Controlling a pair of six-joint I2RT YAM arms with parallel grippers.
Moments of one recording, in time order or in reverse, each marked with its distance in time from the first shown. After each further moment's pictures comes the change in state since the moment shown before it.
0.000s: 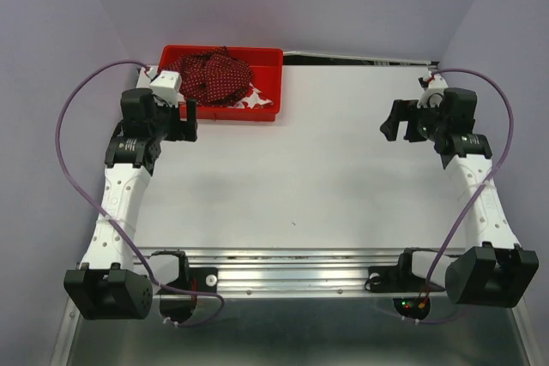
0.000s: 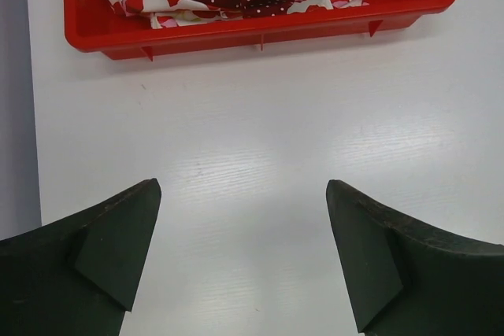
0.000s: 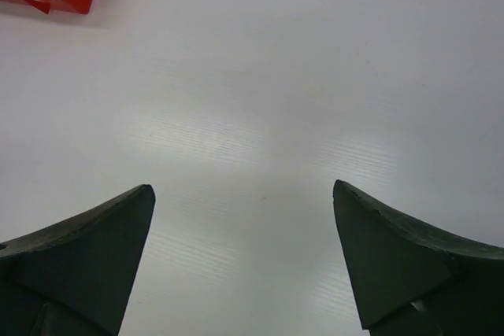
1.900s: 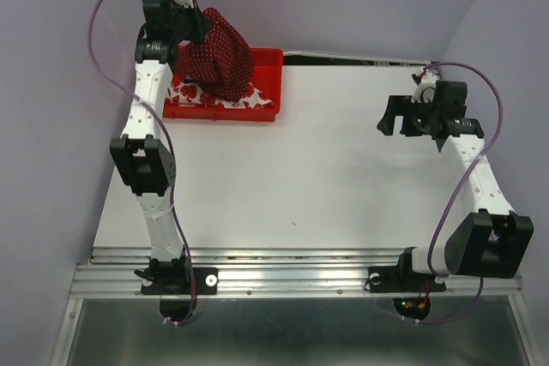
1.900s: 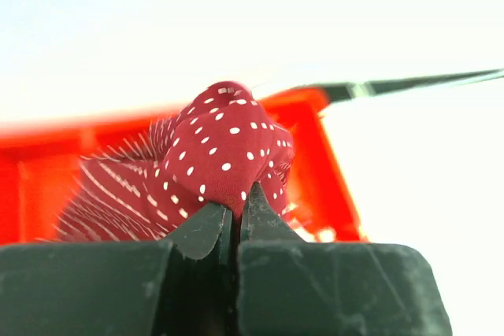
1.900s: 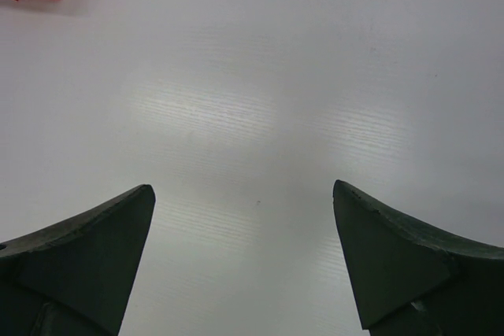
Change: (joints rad) left arm -0.018 1.031 1.099 0.218 0.233 -0.223; right arm 0.000 0.172 0.066 -0.024 0.009 -0.002
